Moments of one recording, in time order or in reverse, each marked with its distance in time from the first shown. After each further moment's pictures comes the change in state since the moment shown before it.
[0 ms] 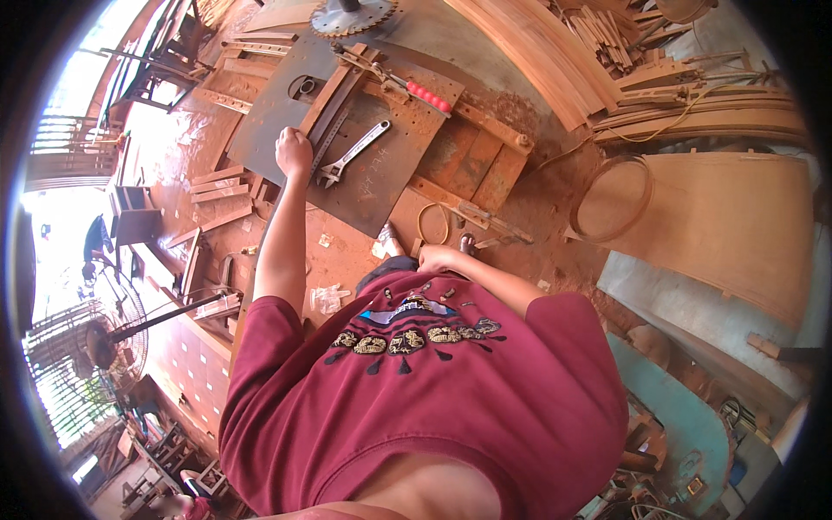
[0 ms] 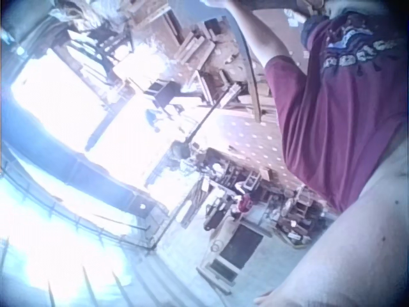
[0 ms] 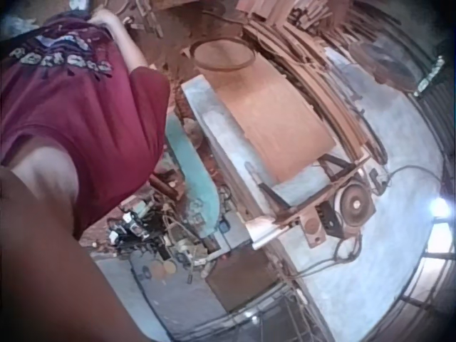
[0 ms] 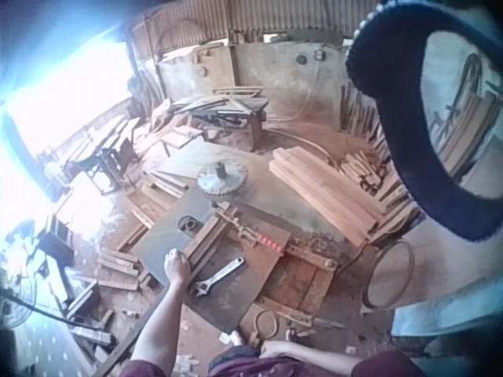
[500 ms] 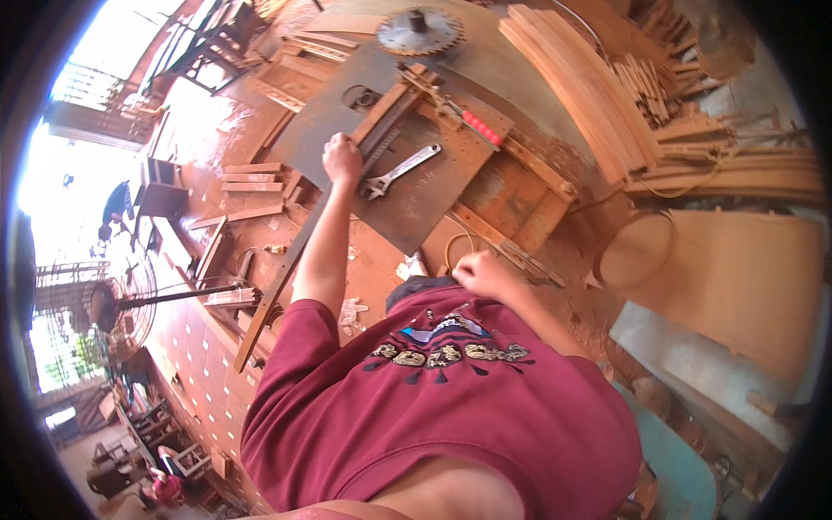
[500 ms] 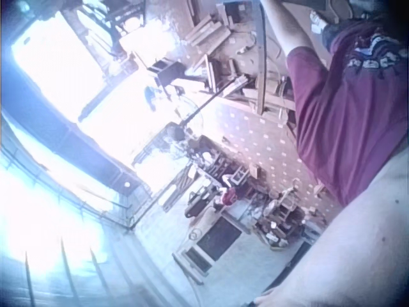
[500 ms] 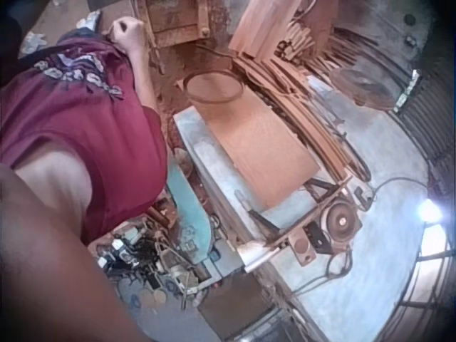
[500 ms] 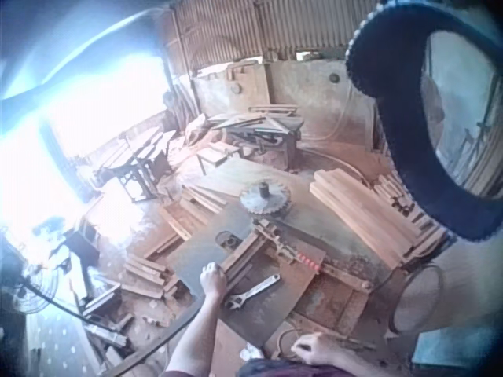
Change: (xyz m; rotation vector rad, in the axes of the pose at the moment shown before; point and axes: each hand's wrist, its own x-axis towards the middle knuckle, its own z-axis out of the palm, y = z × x) left_hand 0.008 -0.012 0.004 0.026 0.035 0.013; right_hand -0.105 -0.088 -0.068 0.006 0.581 -0.276
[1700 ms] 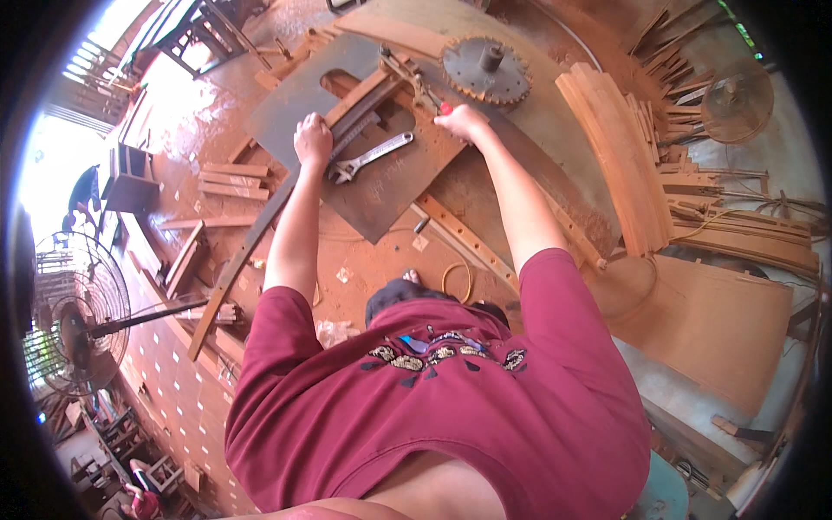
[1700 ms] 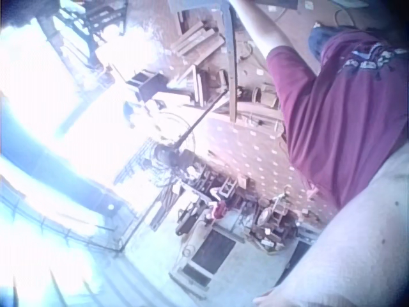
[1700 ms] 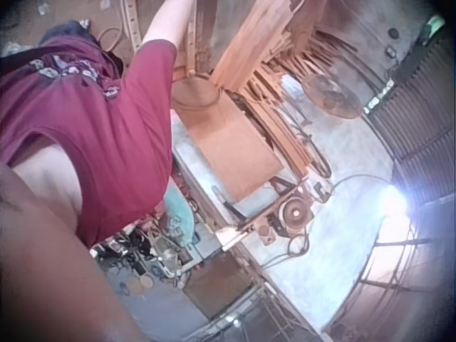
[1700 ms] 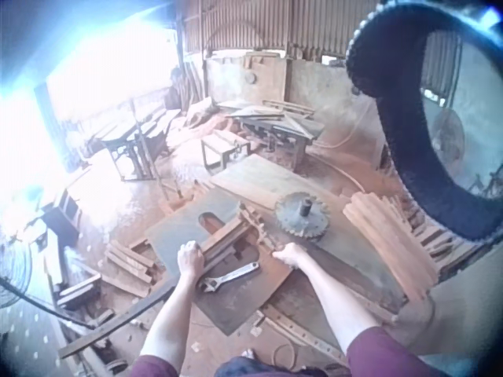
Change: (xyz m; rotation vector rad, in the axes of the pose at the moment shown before) left_hand 0.214 -0.171 0.031 -0.043 0.041 0.006; right_hand 0.506 -0.036 -0.109 -0.191 0.123 0.379
